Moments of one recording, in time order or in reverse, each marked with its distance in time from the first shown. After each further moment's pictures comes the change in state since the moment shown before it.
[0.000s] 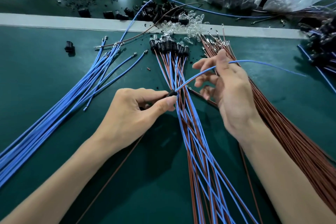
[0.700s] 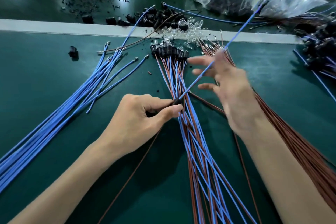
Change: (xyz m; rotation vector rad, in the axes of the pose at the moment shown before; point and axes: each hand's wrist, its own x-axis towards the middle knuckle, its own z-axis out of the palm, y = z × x) left_hand -0.002 -0.002 0.003 0.102 -0.022 0.051; right_hand 0.000 -0.012 -0.004 -0.225 -0.079 -0.043
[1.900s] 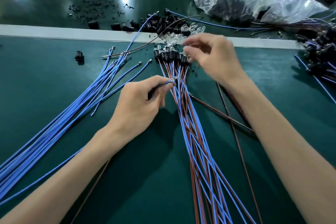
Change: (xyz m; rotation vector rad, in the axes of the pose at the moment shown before) left_hand 0.027 -0.012 -0.002 0.123 0.170 0.124; right_hand 0.077 0.001 -0.004 -0.587 -0.018 -0.272
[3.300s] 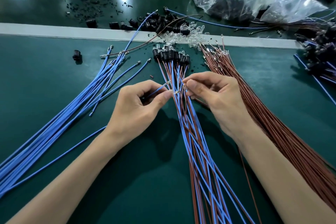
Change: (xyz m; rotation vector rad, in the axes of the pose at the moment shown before) left_hand -0.010 0.008 -0.001 -0.210 0.020 -0.089; right_hand -0.076 -0.005 0.017 0.723 -0.009 0.160
